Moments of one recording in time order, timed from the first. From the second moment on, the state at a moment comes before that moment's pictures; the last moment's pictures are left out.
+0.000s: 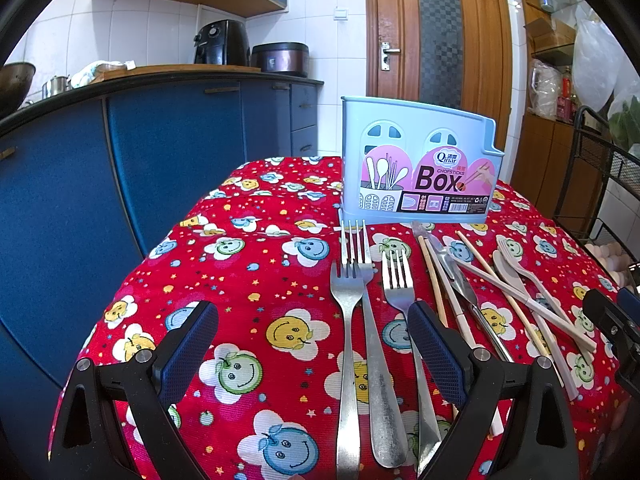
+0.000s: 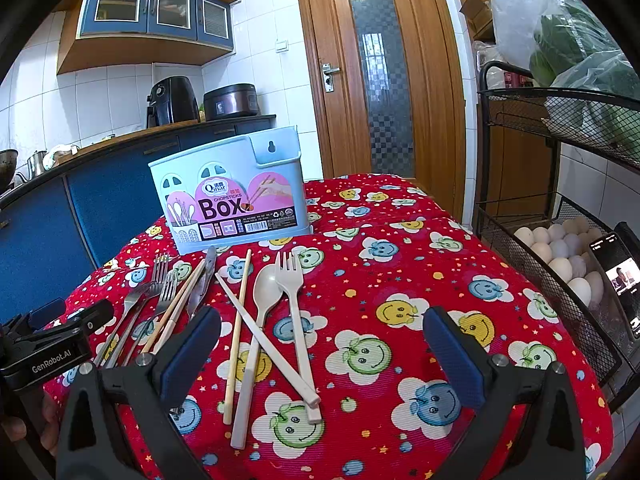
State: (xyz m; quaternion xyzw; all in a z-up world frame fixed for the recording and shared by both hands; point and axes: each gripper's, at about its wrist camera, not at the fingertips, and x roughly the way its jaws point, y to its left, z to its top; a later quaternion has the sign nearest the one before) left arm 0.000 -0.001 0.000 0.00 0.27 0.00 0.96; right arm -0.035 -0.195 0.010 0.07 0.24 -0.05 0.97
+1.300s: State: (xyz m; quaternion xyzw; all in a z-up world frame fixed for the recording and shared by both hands) left arm 0.001 0.005 -0.001 0.00 0.27 0.00 0.96; right arm -0.027 -0.202 0.011 0.08 0.26 -0.04 0.96
